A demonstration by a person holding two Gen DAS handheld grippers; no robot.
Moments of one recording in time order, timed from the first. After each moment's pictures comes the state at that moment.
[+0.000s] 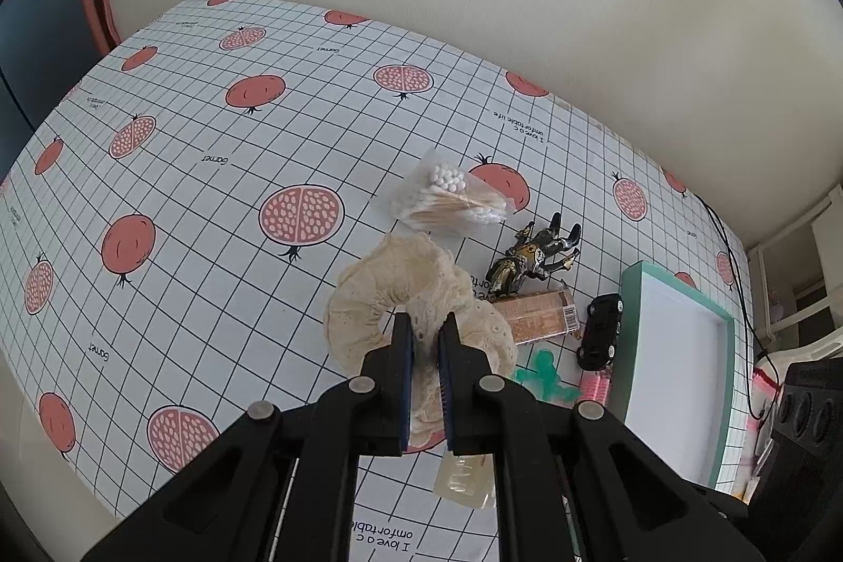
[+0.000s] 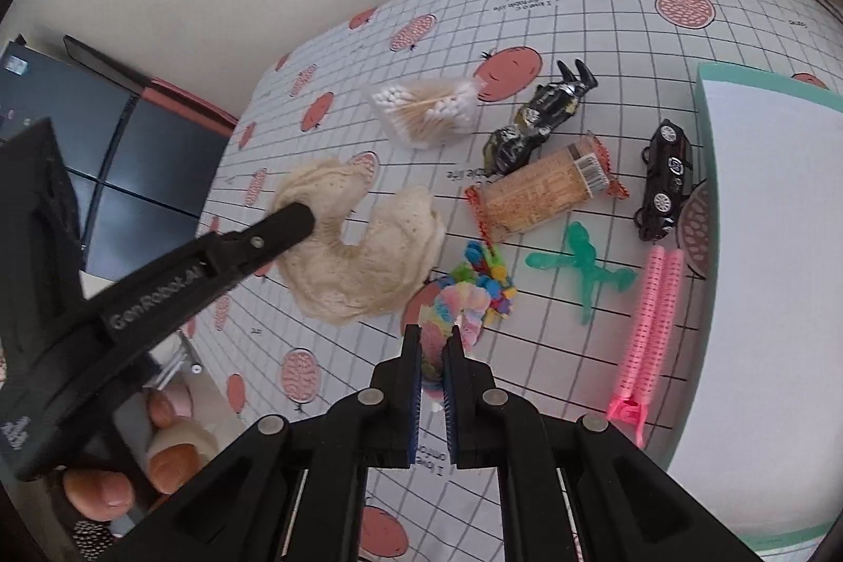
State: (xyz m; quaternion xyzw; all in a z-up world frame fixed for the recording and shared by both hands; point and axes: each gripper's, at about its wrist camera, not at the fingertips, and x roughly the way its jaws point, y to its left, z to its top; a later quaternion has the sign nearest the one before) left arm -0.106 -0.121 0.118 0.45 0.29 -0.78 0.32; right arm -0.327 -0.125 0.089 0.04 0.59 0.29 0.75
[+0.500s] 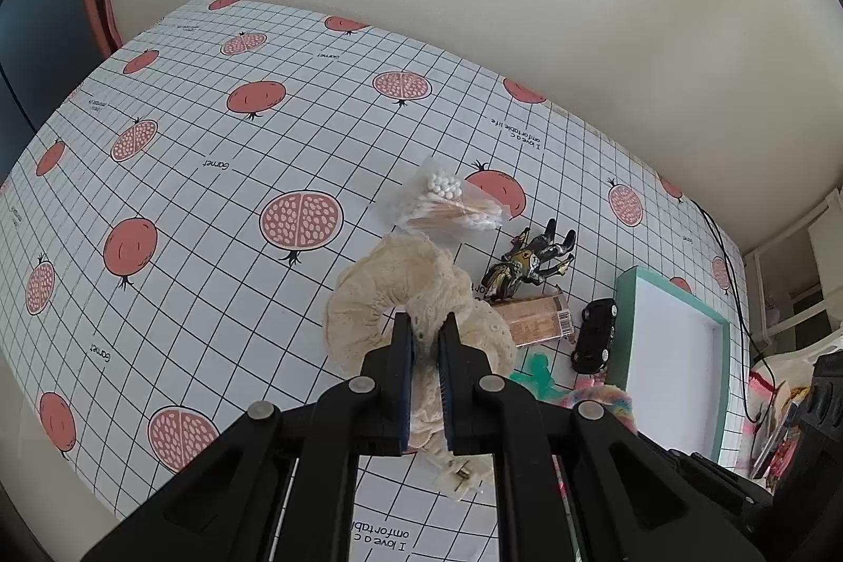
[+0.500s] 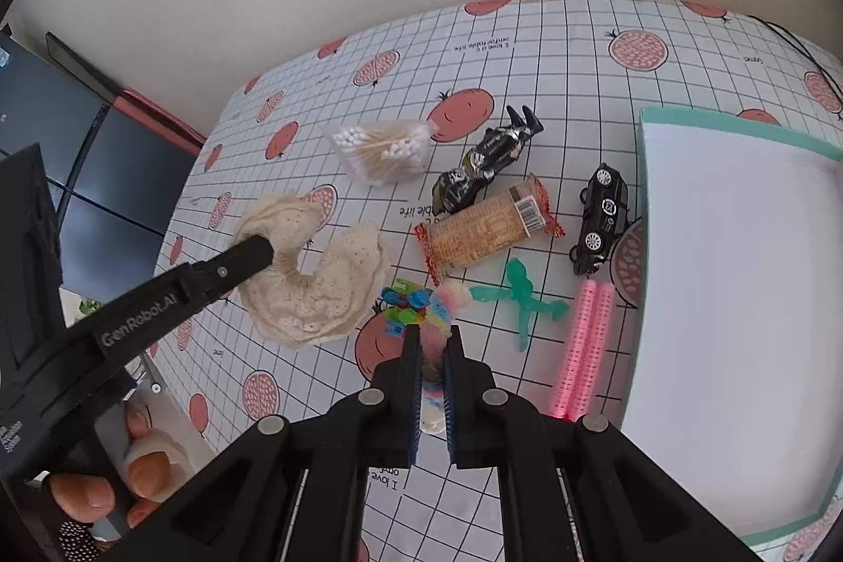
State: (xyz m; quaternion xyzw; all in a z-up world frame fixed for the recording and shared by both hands) left arm -0.105 -0.119 0.127 0.44 0.29 -0.78 0.33; right arm -0.327 -0.136 0.116 -0.04 0.57 0.28 0.78
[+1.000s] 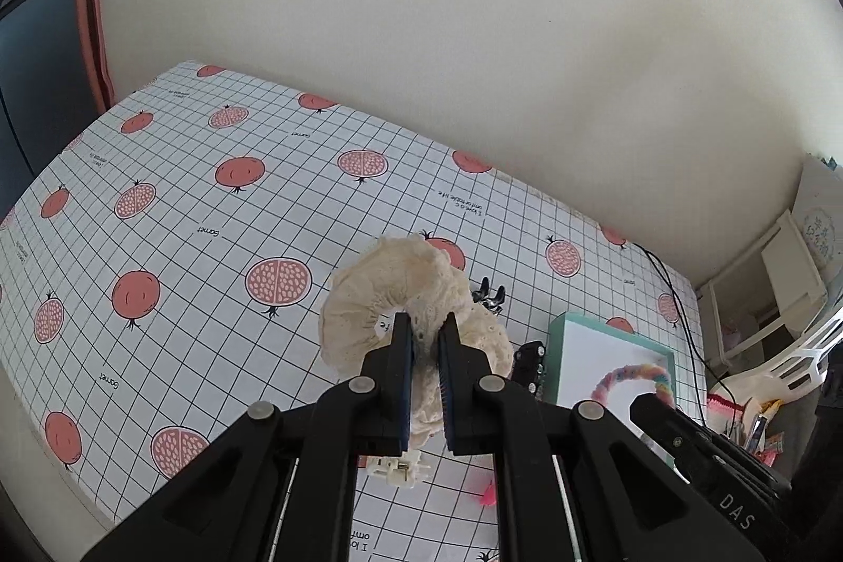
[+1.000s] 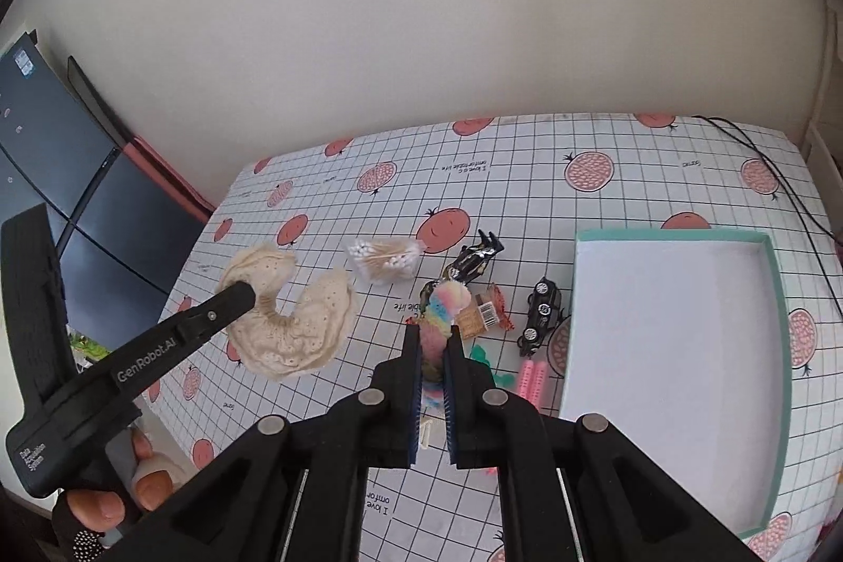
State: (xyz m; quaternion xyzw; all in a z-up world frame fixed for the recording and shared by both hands) left arm -0.104 -0.089 0.191 0.37 0.27 -0.83 0.32; right arm -0.331 -0.159 0.194 -0.06 0.48 0.28 0.83
